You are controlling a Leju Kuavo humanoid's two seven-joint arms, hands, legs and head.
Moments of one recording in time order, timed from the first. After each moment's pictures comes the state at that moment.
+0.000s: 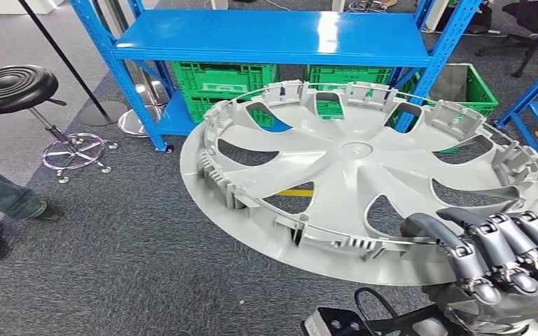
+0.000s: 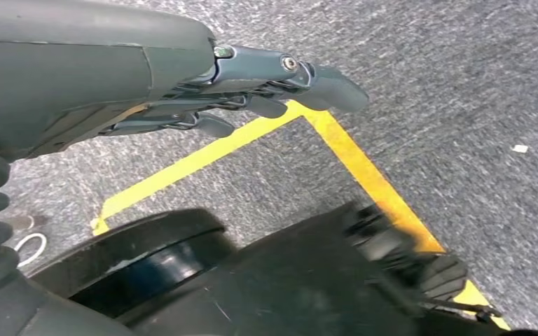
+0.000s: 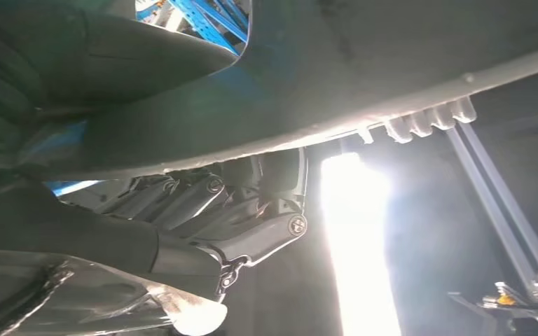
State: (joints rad) left arm -0.12 -0.11 -0.74 -0.18 0.18 0.27 -0.34; right arm 0.20 0.20 0.19 -2.41 1.57 -0.69 -0.43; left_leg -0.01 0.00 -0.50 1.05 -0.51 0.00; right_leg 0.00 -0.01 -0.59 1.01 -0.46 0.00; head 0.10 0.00
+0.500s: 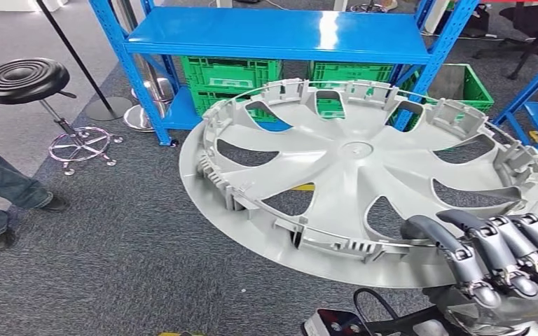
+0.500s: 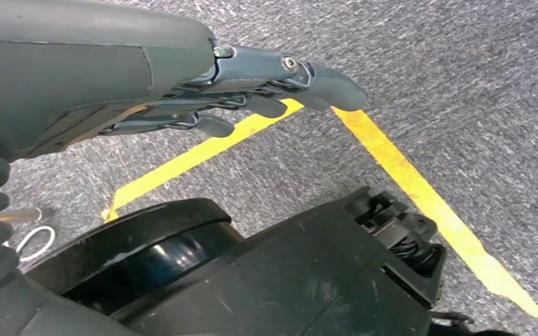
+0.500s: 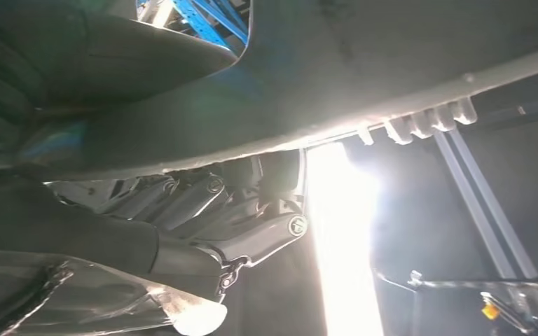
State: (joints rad) left arm -0.12 -0.11 -0.75 -0.18 0.17 0.26 -0.34; right arm 0.20 0.20 0.18 -2.42 1.57 -0.69 -0.44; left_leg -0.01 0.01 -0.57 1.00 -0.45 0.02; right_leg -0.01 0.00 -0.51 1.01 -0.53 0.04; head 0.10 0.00
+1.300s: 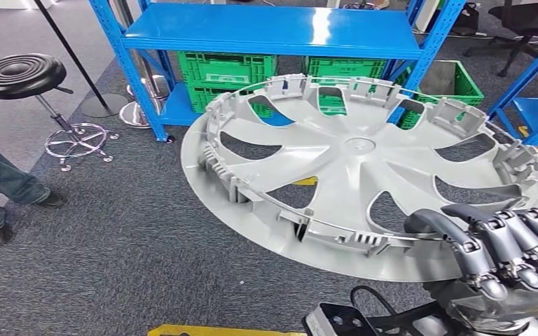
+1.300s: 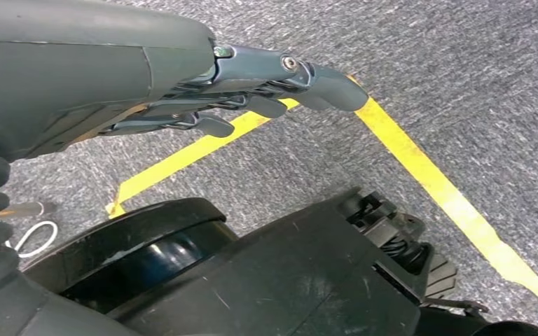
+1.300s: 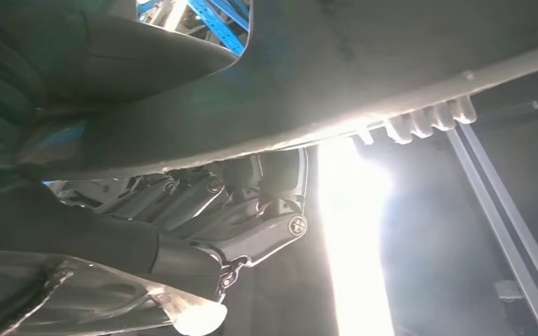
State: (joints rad) left arm -0.12 -0.11 -0.75 -0.18 0.17 0.25 -0.36; right arm 0.19 0.20 0.18 -2.42 1.57 -0.69 -0.40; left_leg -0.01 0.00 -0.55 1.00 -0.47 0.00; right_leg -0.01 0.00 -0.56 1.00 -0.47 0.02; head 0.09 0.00
